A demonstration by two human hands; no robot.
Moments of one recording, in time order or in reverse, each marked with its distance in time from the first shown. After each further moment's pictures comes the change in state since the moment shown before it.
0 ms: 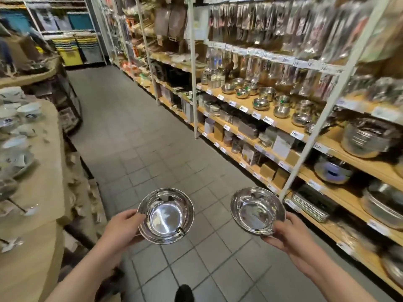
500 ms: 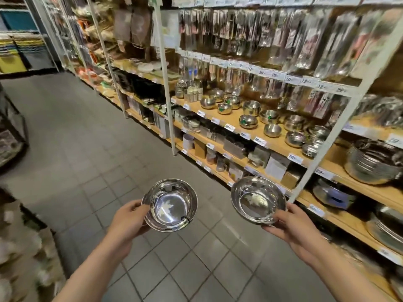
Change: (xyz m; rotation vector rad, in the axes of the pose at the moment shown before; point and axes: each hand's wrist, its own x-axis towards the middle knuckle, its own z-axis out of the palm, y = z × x) left_hand 0.278 0.164 0.070 -0.065 -0.153 0.073; right_hand 0.221 -0.140 0.086 0.146 0.208 -0.071
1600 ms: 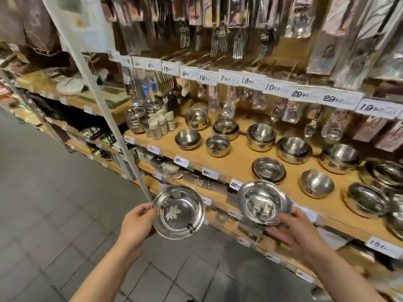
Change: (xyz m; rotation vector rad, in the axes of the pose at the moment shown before) left_hand 0.631 0.212 0.220 0.152 -0.182 -0.045; right_hand 0.539 -0.188 0.192 0.175 0.219 0.022
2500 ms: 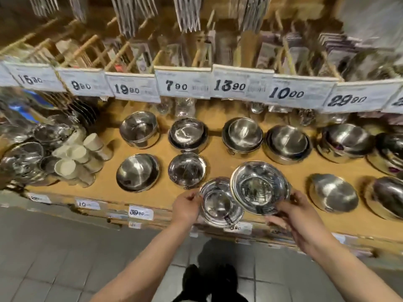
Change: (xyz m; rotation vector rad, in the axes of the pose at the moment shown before) left_hand 0.270 0.059 0.267 0.467 -0.460 0.006; right_hand 0.209 -0.065 0.046 0.180 0.330 -0.023
